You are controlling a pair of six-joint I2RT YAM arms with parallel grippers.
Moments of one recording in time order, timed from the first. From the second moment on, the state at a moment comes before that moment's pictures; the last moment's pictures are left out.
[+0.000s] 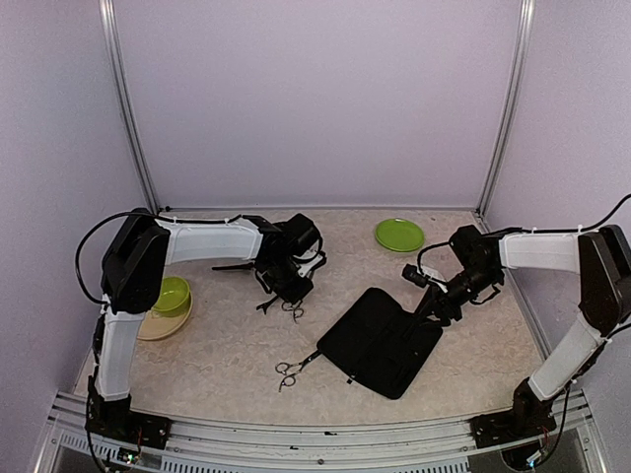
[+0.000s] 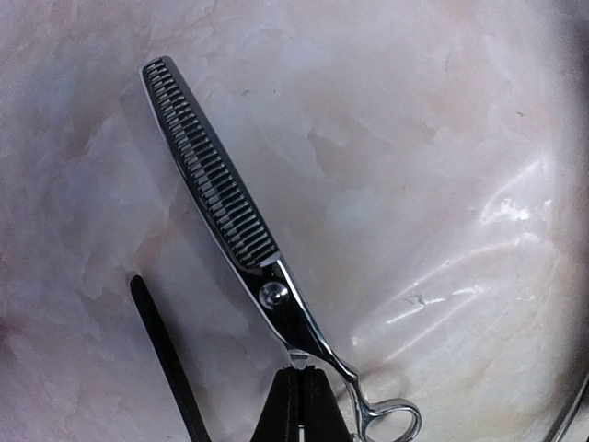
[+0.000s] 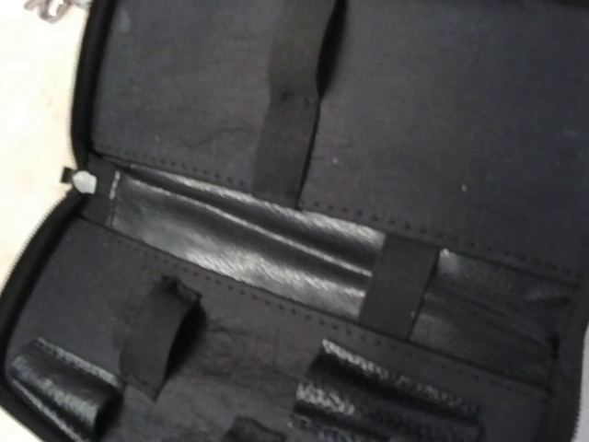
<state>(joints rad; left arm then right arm) -0.79 2.20 1.70 -0.75 -0.07 0.01 0.30 1.60 0.94 -0.72 -0.73 -0.78</state>
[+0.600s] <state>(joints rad) -1.11 2.04 1.68 -0.78 0.16 0.11 0.18 1.59 0.93 -0.63 -0.54 -0.70</state>
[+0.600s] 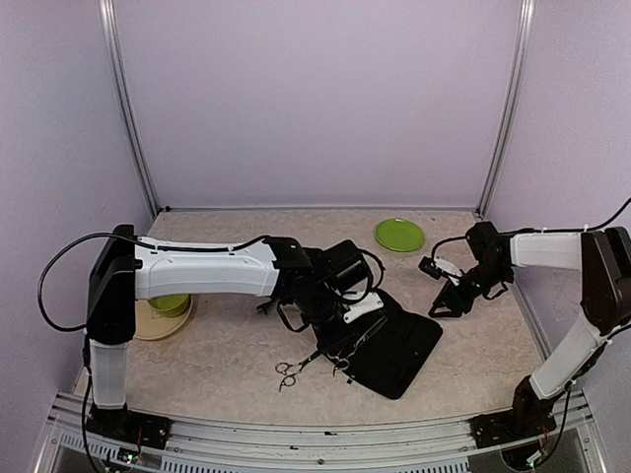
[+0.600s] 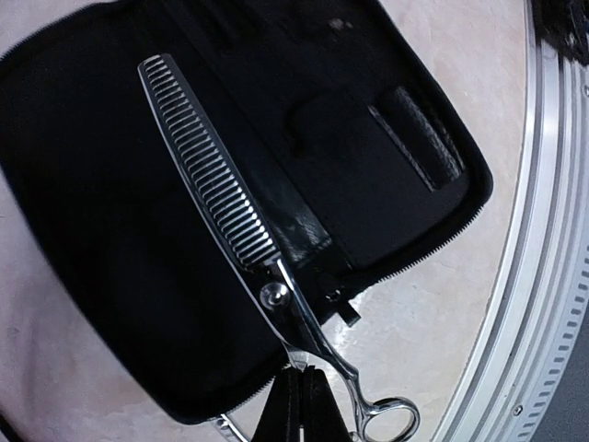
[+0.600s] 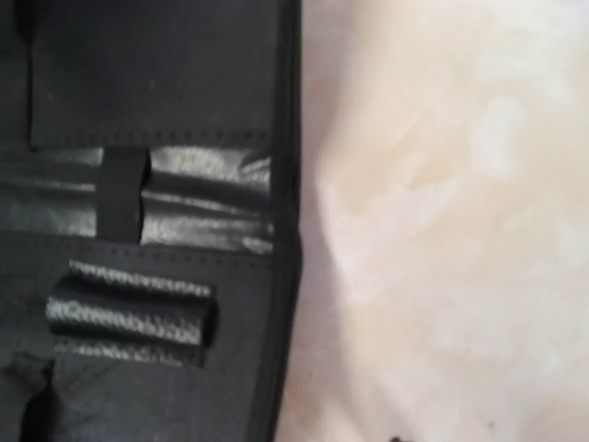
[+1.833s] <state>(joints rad) -1.08 2.27 1.82 -1.00 0.18 0.09 0.30 1.64 0.90 -0.66 -0.61 -0.74</state>
